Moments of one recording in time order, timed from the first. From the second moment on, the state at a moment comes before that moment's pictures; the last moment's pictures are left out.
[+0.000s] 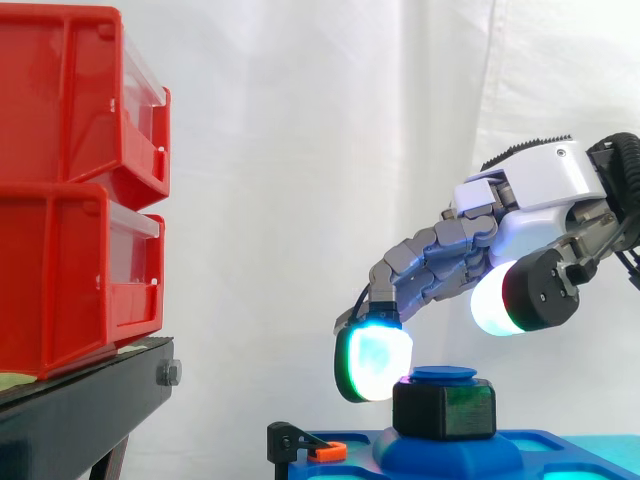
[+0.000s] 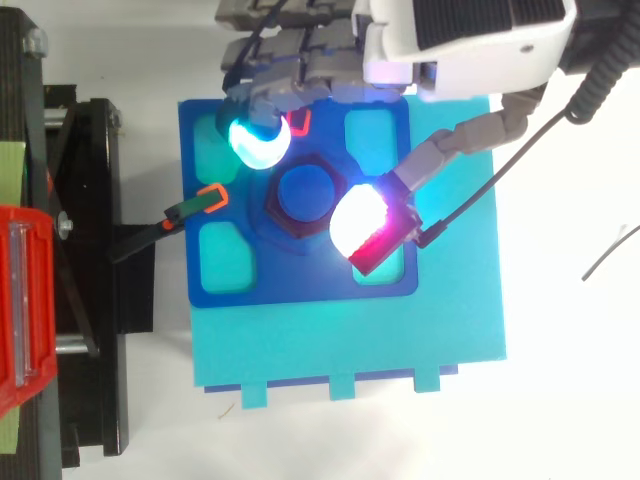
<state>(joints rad) -0.07 -2.24 -1.07 -3.17 -1.78 -1.24</state>
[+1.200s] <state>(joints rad) 0.02 -2.24 -1.03 -3.11 -1.73 -1.23</state>
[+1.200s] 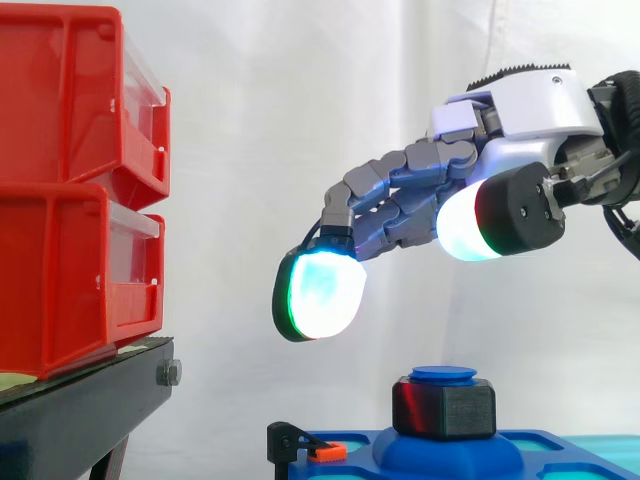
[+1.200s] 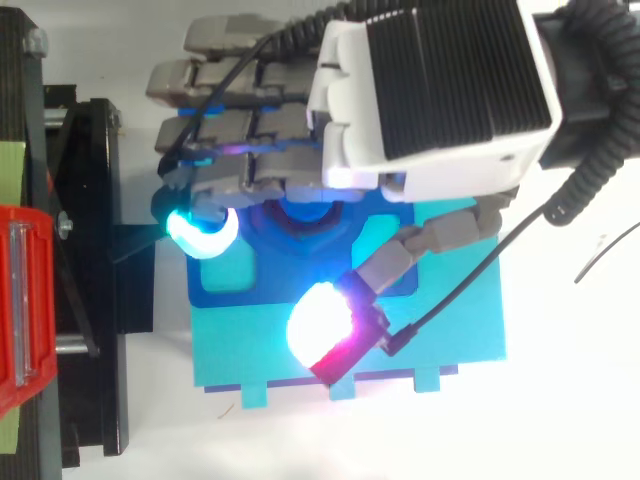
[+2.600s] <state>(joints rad) 0.04 -2.24 -1.09 -3.11 -1.65 -1.27</state>
